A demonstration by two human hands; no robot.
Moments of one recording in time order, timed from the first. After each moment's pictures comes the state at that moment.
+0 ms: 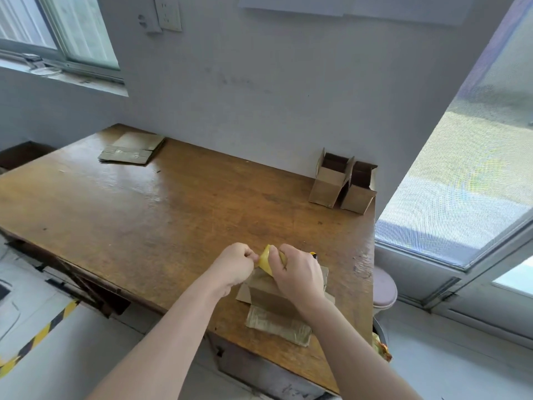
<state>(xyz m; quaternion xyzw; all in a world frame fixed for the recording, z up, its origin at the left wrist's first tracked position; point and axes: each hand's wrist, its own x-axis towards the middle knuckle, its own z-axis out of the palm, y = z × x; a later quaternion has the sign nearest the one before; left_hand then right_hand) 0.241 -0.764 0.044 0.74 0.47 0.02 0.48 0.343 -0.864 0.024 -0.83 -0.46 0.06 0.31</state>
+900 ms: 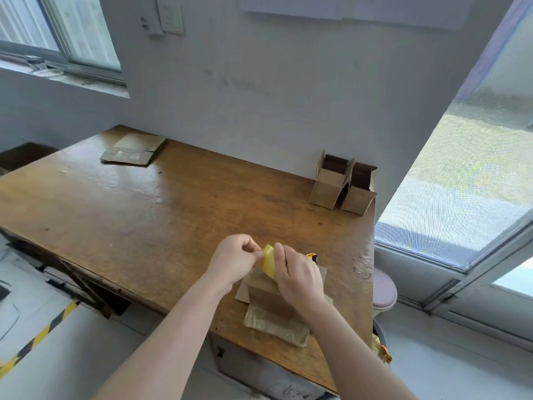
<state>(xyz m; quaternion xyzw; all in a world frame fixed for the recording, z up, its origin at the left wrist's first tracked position) 0.235 -0.769 0.049 0.73 0.45 0.16 0.49 0.340 -0.868 0.020 -0.80 -0.48 0.07 0.35</state>
